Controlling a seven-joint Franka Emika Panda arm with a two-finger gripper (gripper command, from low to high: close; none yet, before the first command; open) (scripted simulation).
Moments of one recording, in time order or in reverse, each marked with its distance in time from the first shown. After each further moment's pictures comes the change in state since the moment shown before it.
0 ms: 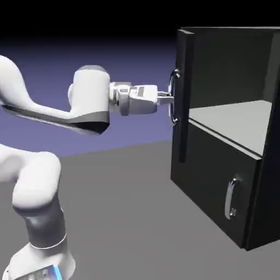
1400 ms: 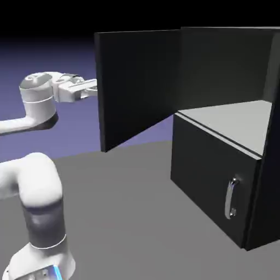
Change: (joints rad) arm 0.330 -0.310 0.773 0.102 1.336 -1.163 -0.668
